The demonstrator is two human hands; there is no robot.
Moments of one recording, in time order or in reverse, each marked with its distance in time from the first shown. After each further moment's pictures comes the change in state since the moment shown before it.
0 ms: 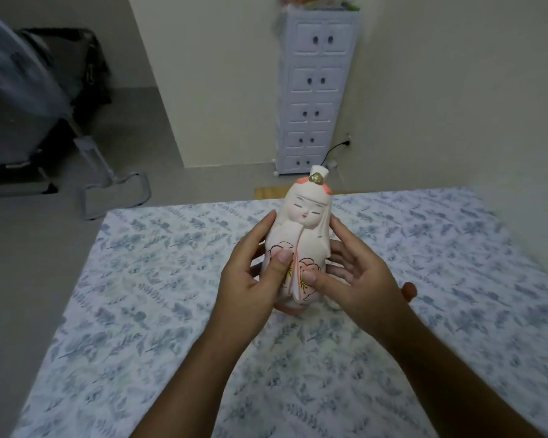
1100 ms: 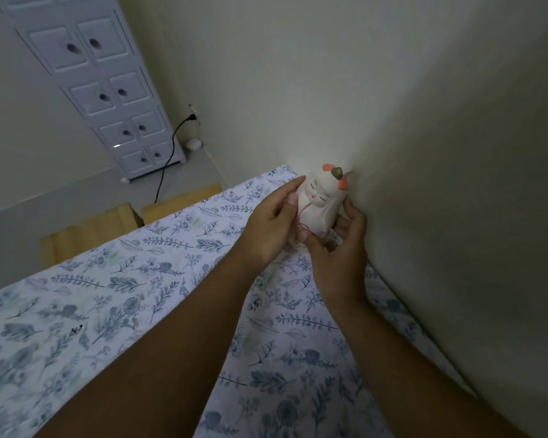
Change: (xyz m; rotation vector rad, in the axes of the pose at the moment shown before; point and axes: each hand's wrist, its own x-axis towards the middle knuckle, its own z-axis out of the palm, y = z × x) left_hand 0.266 -0.163 0.572 0.061 -0.581 -0.202; right_hand 0.102 0.263 -0.474 -0.104 0.948 0.064
